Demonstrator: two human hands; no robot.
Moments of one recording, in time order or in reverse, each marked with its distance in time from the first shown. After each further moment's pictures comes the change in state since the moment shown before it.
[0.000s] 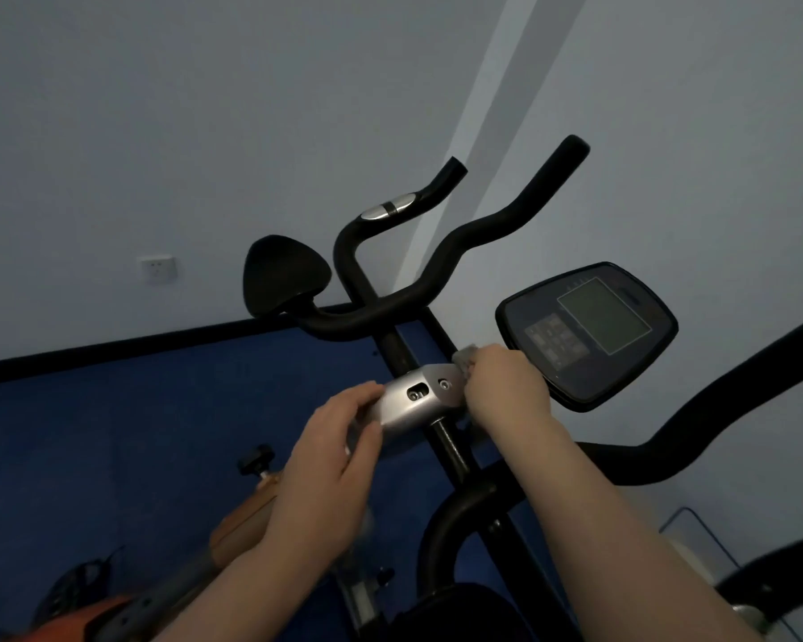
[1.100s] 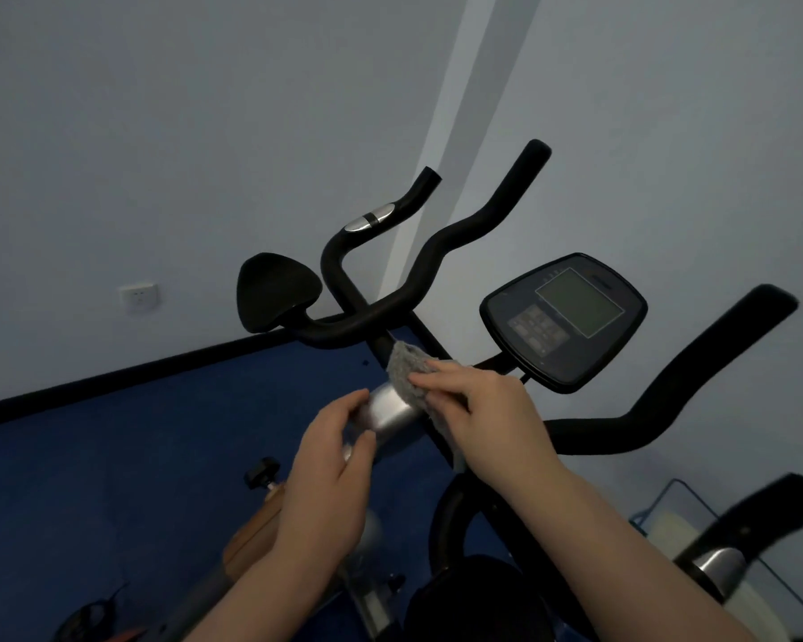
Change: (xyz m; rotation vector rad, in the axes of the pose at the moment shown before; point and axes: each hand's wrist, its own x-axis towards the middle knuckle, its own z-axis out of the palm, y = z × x) left_hand -0.005 0.000 -0.006 -0.035 -0.012 -0.021; right_hand -0.062 0.001 0.009 0.541 0.212 -0.369
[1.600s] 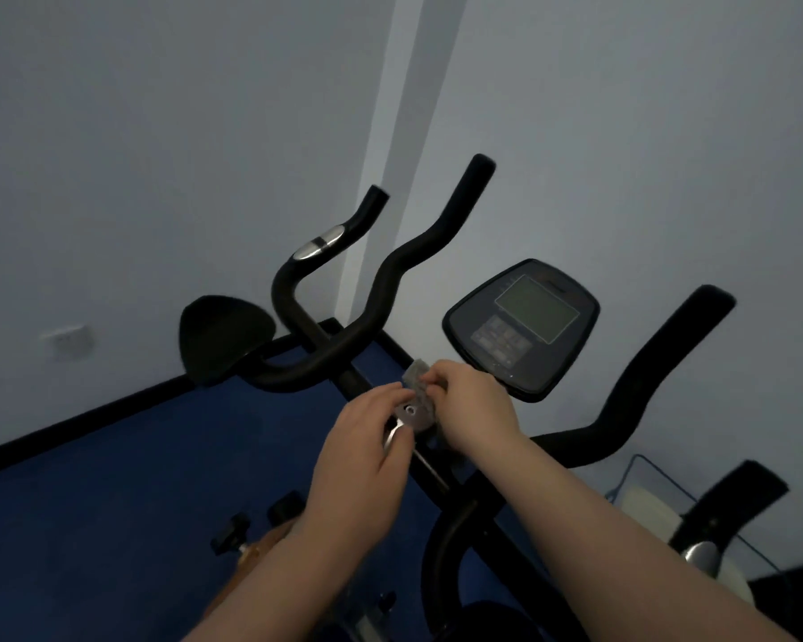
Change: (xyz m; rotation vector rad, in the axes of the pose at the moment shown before) left_hand 0.049 0.025 0.029 0.116 -0.230 0.295; right_hand 0.047 0.019 -0.003 -0.253 -0.024 0.421
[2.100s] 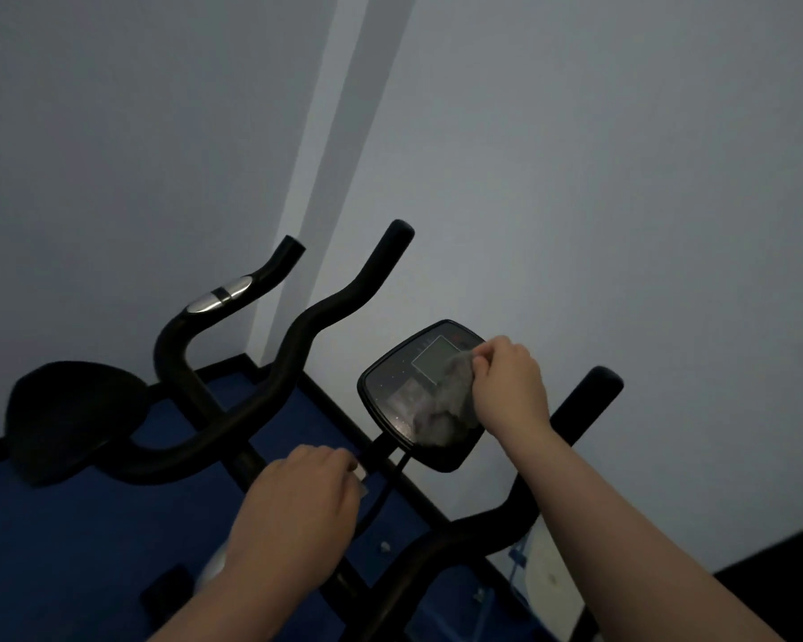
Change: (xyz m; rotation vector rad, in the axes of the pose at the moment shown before) left_hand 0.055 0.007 0.026 0.437 -0.197 0.079; right_hand 0.061 0.066 -0.101 -0.089 0.472 0.167
